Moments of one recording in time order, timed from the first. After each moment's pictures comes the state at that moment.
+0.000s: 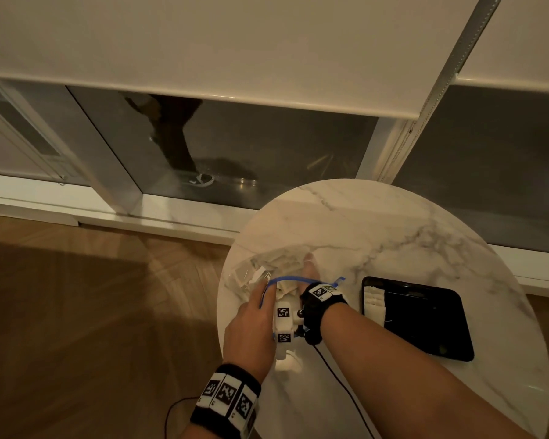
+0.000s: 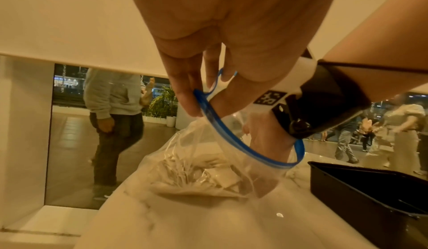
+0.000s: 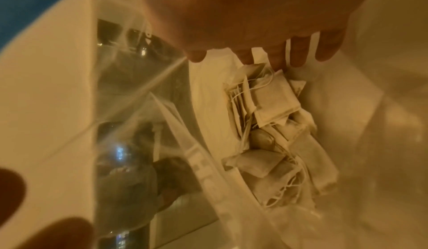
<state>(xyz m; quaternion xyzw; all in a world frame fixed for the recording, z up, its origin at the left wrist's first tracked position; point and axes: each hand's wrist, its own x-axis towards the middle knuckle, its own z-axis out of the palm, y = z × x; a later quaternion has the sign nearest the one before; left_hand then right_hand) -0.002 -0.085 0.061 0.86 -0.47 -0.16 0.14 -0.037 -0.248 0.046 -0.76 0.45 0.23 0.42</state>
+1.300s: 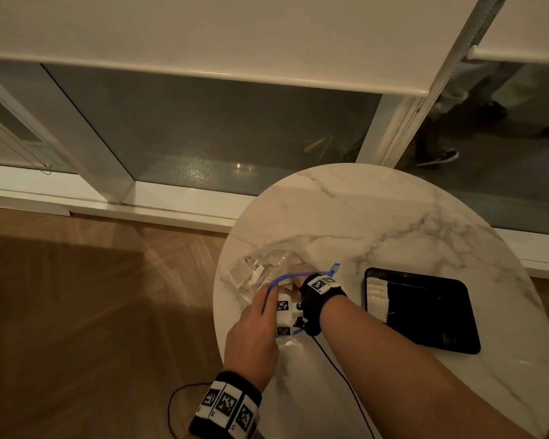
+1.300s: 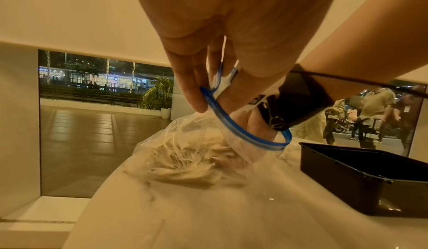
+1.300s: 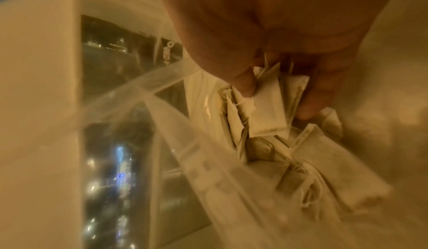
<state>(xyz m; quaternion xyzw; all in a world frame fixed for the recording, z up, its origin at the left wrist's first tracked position) -0.004 -0.085 0.036 0.84 -0.48 -0.19 0.15 -0.041 -0.258 0.003 -0.81 0.37 0.30 0.33</state>
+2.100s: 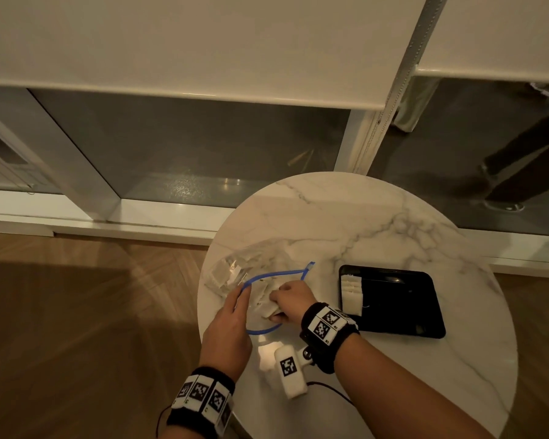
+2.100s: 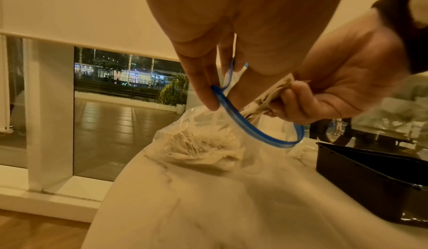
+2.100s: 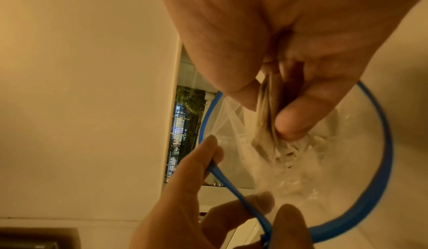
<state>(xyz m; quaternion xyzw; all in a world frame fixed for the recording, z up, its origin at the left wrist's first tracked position) 0.000 -0.074 0.015 0.84 -0.47 -0.17 0.19 -0.083 -0.216 0.037 -0.46 0.57 -0.04 0.68</state>
